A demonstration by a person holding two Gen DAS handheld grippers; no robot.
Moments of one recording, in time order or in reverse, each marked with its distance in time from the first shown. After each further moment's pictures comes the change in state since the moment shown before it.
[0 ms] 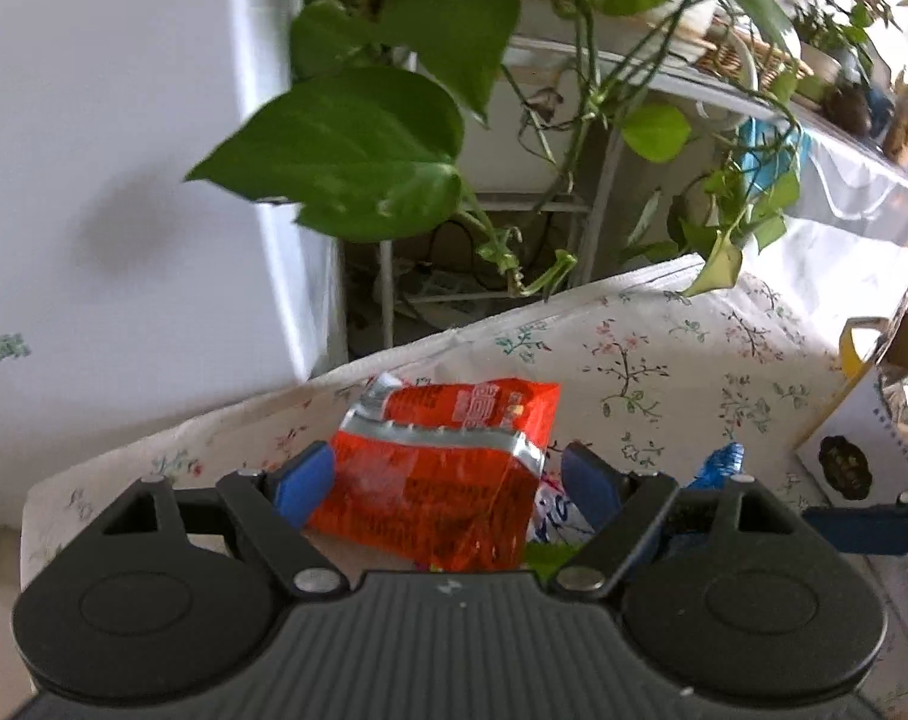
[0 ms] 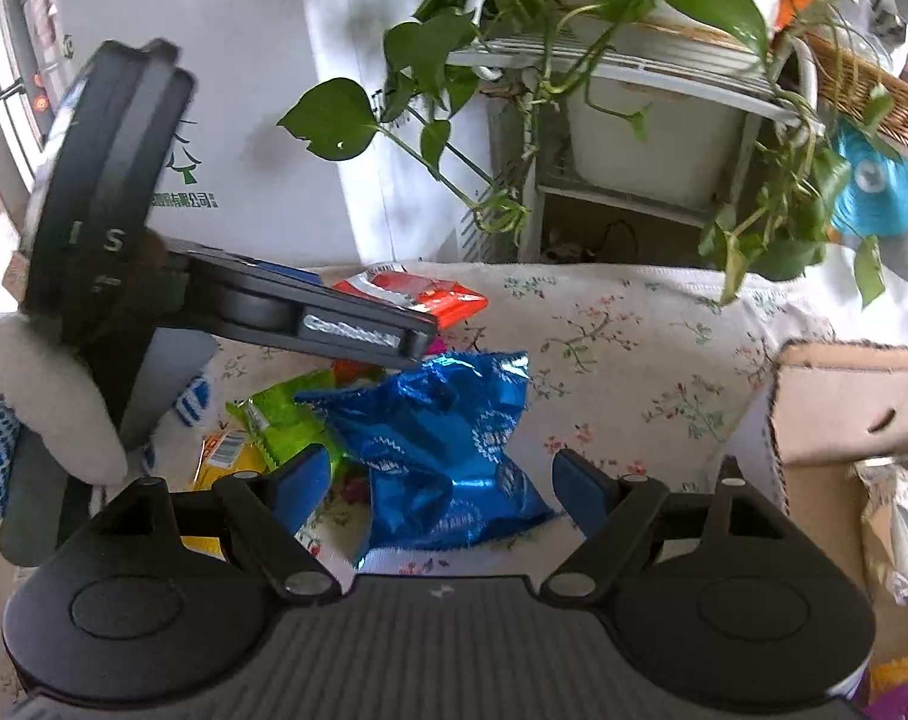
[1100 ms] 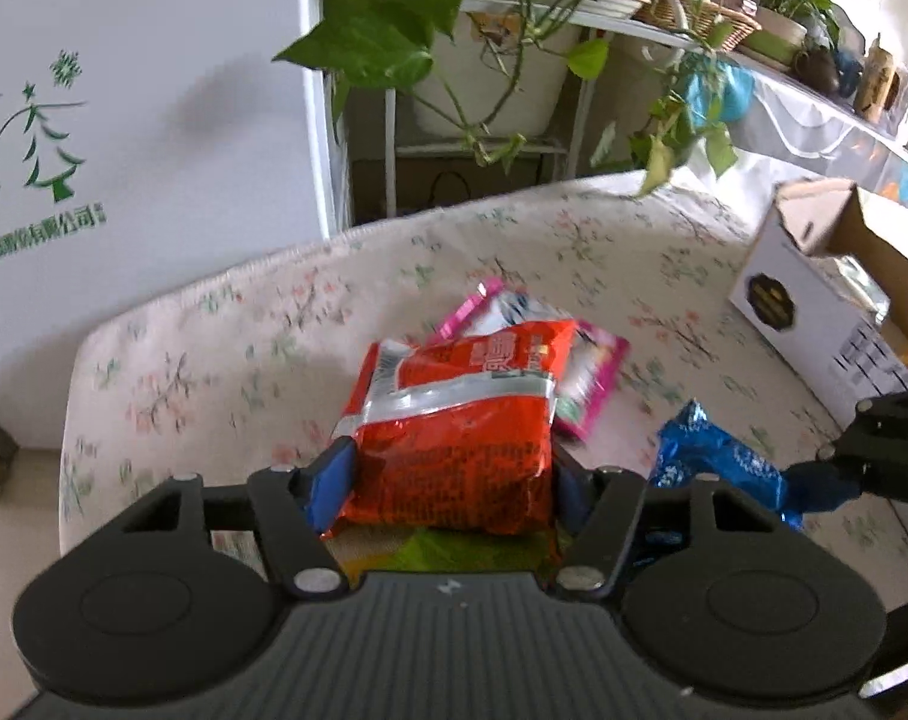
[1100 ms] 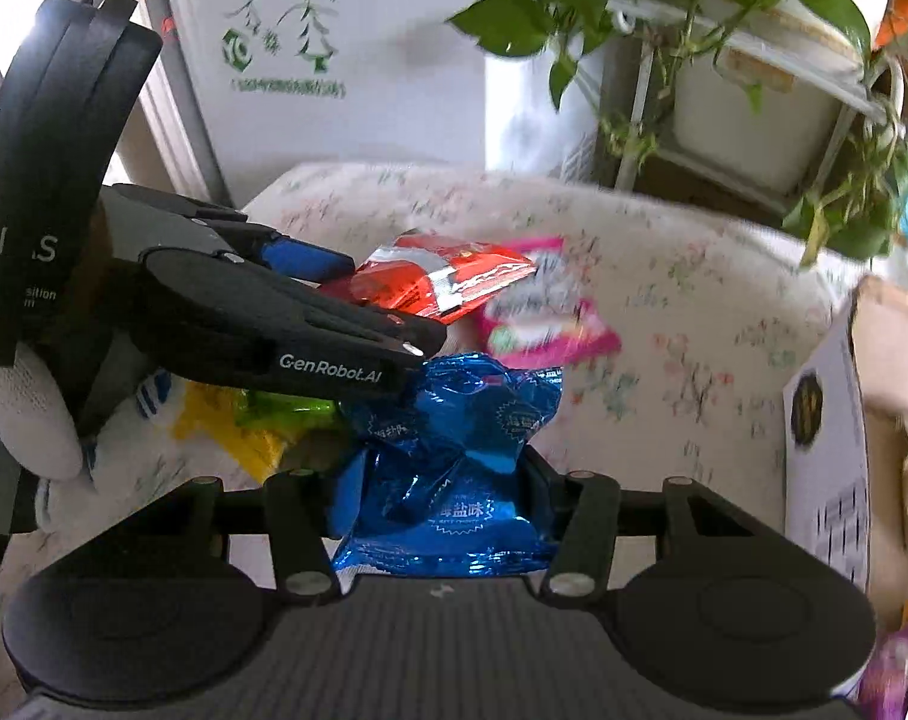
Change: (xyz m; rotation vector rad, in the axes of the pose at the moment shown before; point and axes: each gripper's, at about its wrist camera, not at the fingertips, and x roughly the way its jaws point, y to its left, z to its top) left arm -0.069 -0.023 -0.084 -0.012 0.048 0.015; right arm -0.023 0.037 -0.046 -0.157 0.136 0.100
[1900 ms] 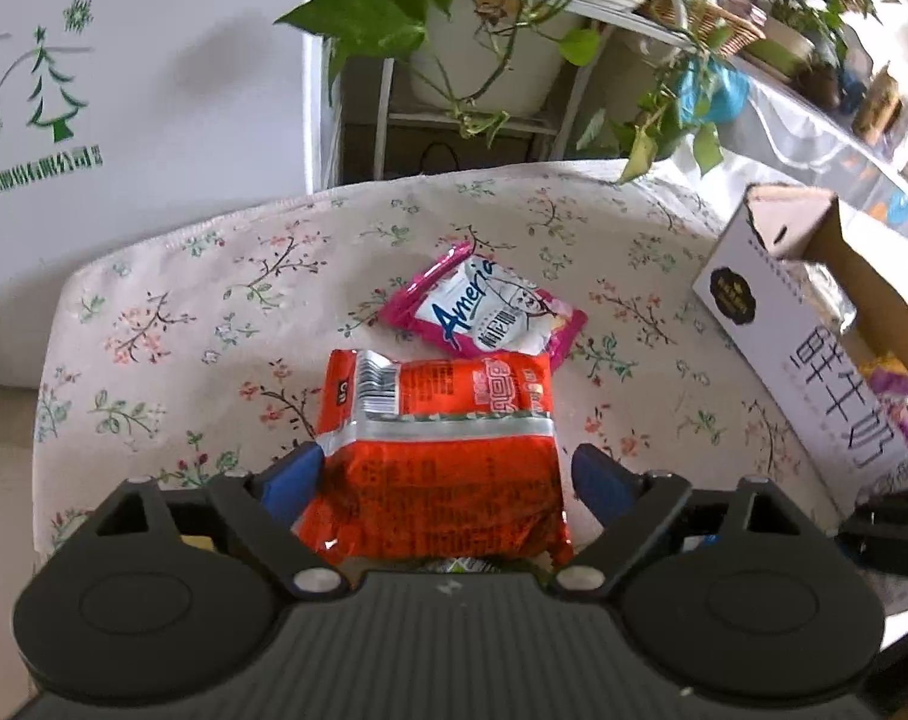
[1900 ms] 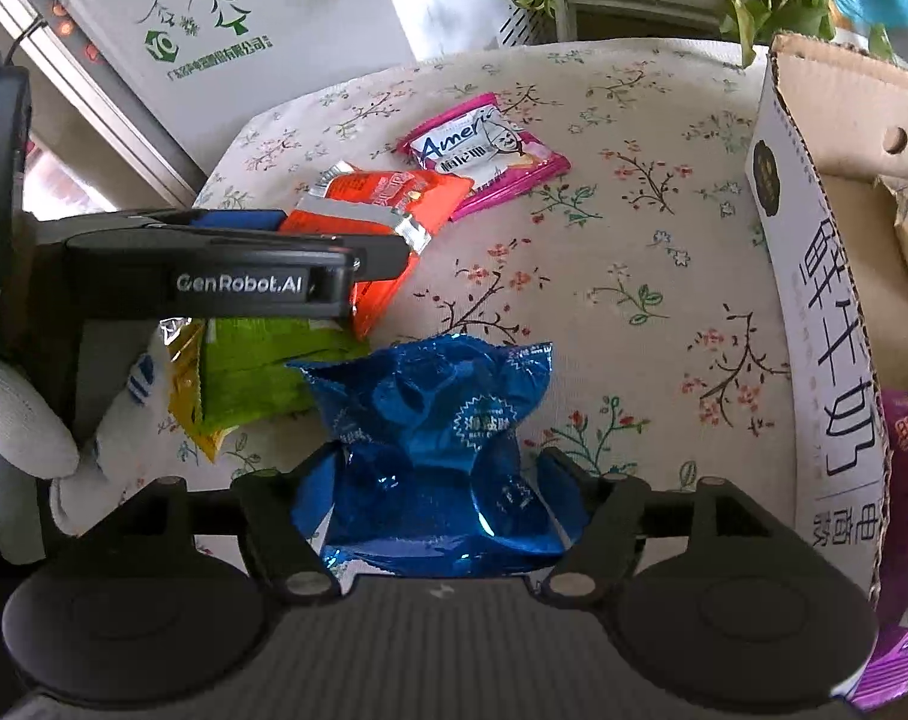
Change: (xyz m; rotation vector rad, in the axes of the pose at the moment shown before) left arm -0.011 -0.002 -0.004 -0.098 0.052 -0.050; right arm -0.013 -0.023 -0.030 0.284 0.170 0.082
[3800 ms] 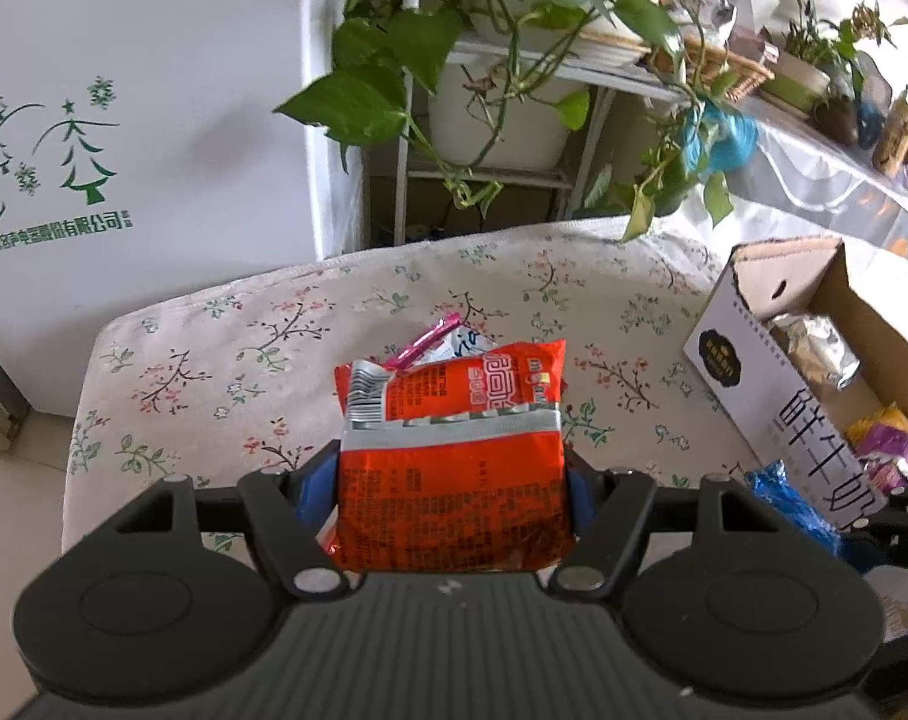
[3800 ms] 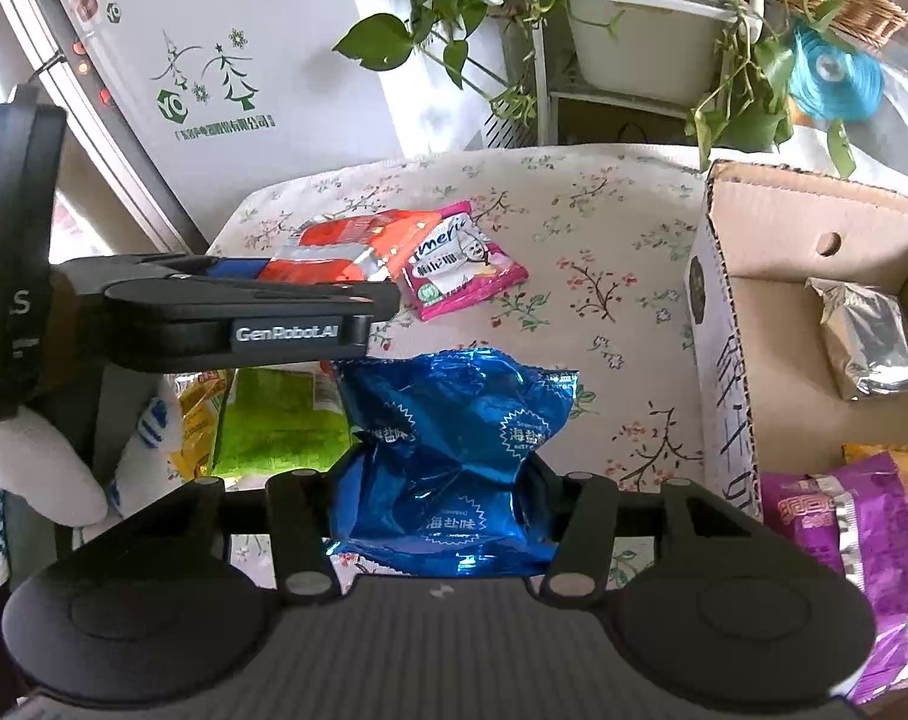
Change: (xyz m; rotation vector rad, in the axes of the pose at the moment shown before) left arm -0.025 -0.029 0.010 -0.014 -0.095 0.092; right arm -0.050 -0.005 0.001 -0.058 -0.150 -0.057
